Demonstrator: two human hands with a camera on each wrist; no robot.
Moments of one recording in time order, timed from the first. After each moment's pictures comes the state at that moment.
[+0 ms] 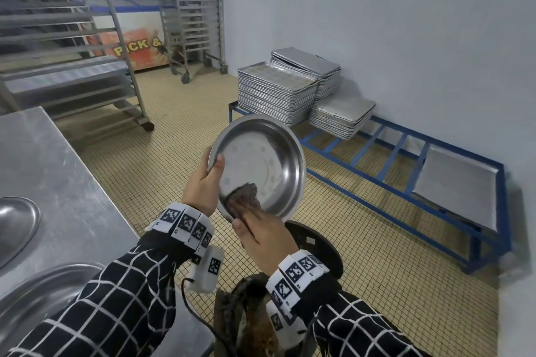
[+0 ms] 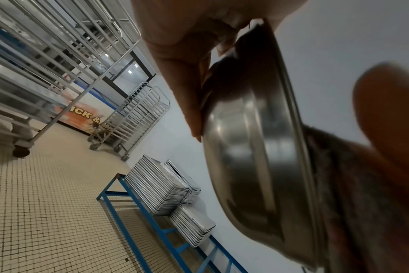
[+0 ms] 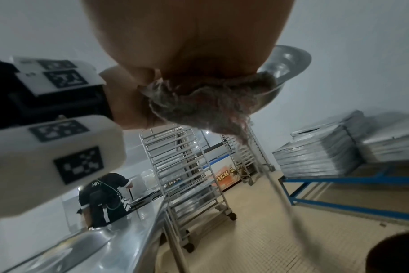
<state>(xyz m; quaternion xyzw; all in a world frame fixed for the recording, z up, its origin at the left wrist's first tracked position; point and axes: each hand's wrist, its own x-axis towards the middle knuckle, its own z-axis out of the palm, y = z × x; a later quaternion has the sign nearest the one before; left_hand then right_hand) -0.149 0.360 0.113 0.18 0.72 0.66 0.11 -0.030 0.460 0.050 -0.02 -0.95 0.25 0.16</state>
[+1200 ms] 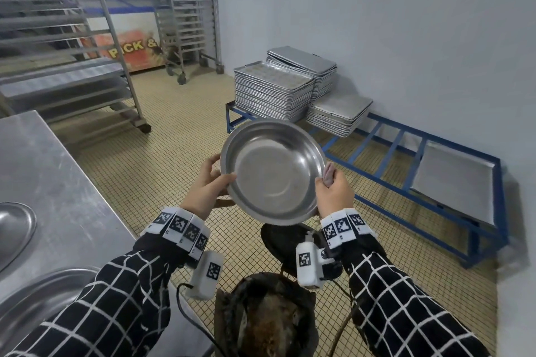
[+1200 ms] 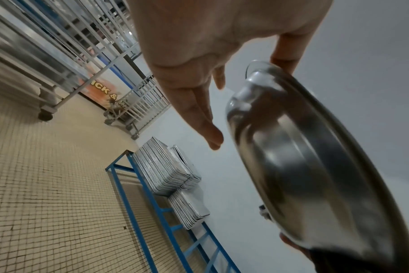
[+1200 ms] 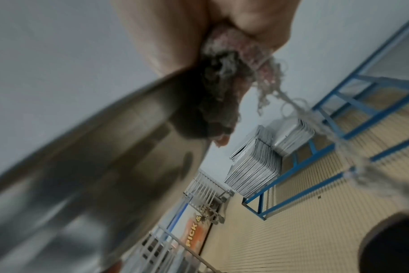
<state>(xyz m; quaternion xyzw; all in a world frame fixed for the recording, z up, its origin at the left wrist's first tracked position) -0.148 0.358 0.113 0.19 0.67 0.67 0.24 -0.022 0.565 0.091 -0.40 -0.75 0.43 0.31</state>
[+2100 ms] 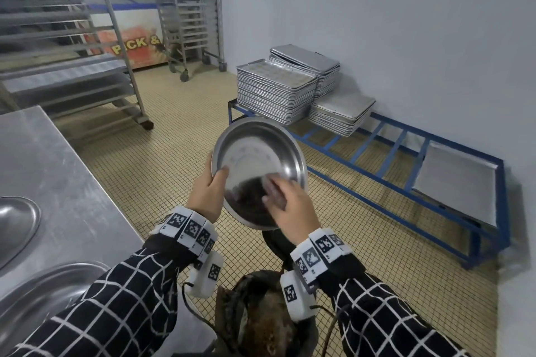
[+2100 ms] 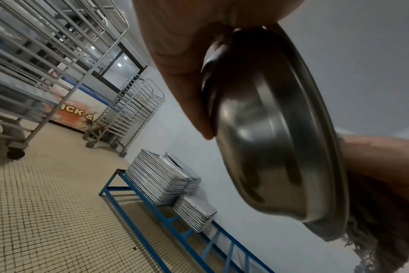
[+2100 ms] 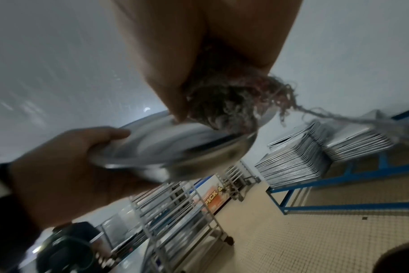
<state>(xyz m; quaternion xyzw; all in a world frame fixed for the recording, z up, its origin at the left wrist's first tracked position) -0.142 0.362 0.102 0.21 0.74 0.63 0.11 -0.024 0.499 0.090 -0.16 -0.90 0.37 0.17</state>
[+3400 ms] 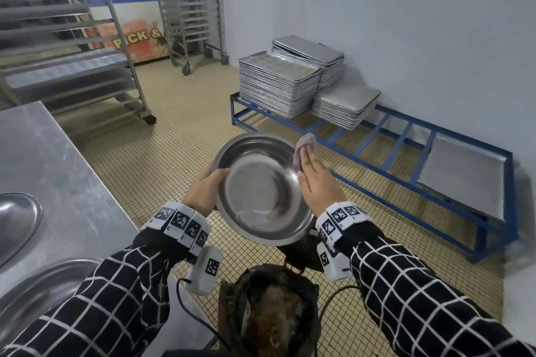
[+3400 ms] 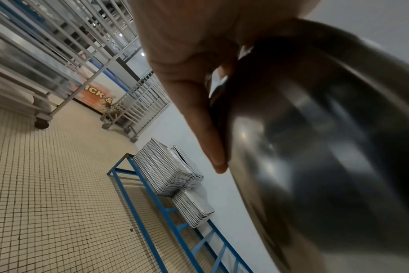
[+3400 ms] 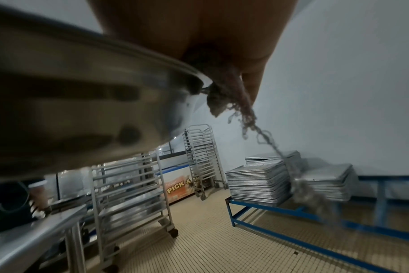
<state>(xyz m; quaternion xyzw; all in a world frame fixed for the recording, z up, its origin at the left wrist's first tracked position) -0.142 0.358 0.115 0.20 0.73 0.62 0.21 -0.042 0.576 0.074 -0.18 -0.96 0.16 0.10</state>
